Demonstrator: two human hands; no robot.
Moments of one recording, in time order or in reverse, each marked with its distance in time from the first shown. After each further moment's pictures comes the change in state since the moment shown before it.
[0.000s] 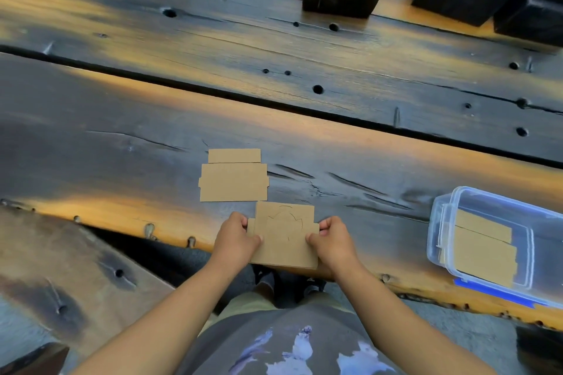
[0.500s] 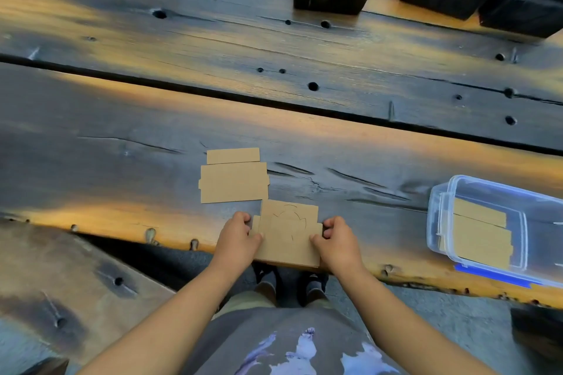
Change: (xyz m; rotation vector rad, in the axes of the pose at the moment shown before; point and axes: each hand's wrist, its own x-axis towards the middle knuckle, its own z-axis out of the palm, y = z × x) left_hand 0.007 -0.014 -0.002 0.040 -0.027 0.123; right_hand -0.012 0.011 0.004 -0.112 0.072 -0.056
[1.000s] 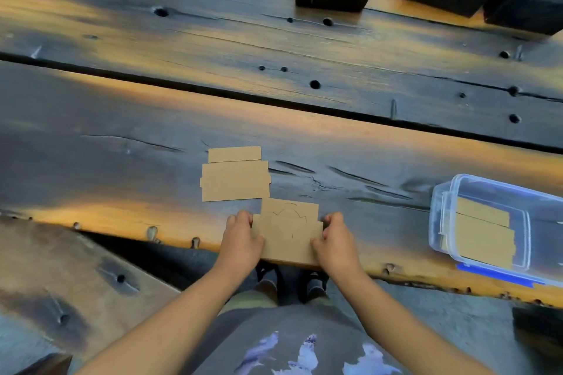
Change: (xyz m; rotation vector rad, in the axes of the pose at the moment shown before) left_hand -0.006 0.000 0.005 0.078 0.036 0.074; right_hand -0.008 -0.008 0.003 -0.074 0.000 -0.057
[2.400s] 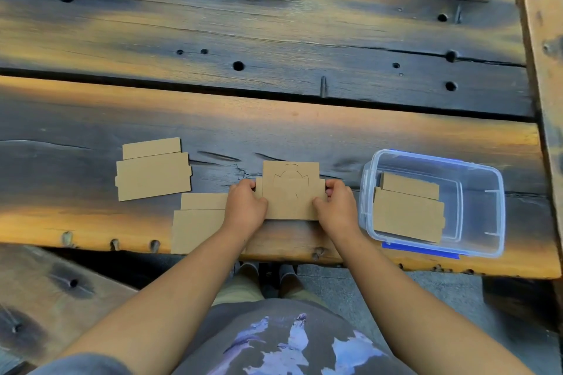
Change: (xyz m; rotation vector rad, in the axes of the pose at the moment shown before) left_hand 0.023 0.143 0.107 -0.039 -0.015 -0.060; right_hand 0.059 0.078 -0.123 0.164 0.136 0.054
